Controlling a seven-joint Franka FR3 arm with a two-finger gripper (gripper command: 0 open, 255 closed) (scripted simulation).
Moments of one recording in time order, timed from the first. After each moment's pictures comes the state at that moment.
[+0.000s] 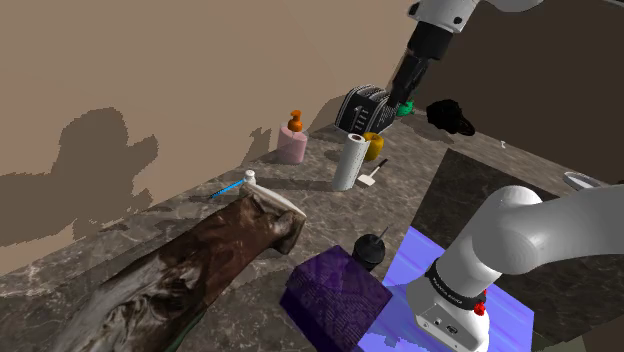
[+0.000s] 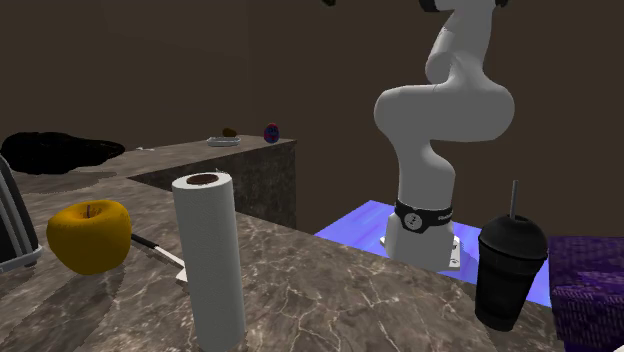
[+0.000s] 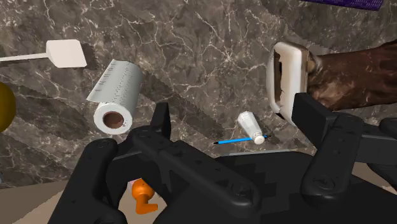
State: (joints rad) arm 0.01 -0.76 -0.03 -2.29 0.09 1.58 -0.17
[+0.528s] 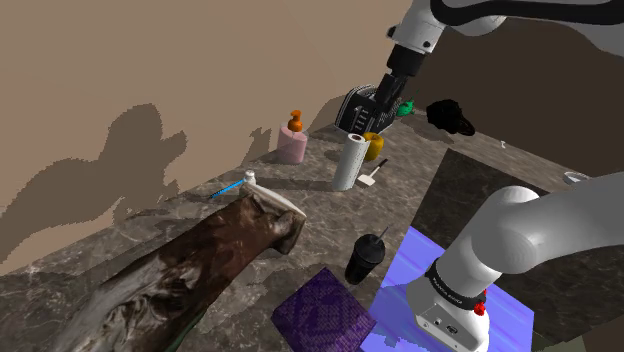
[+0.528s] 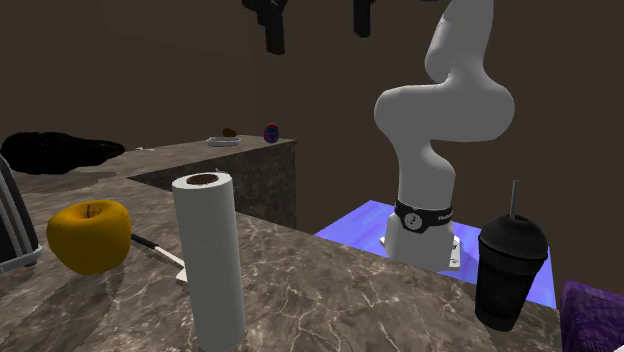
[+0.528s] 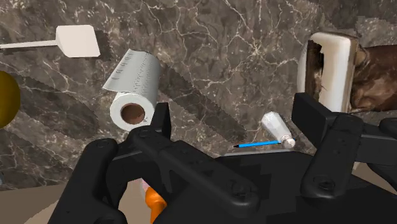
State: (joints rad) arm -0.01 -0.63 -0.08 -2.33 0.04 1.73 -0.25
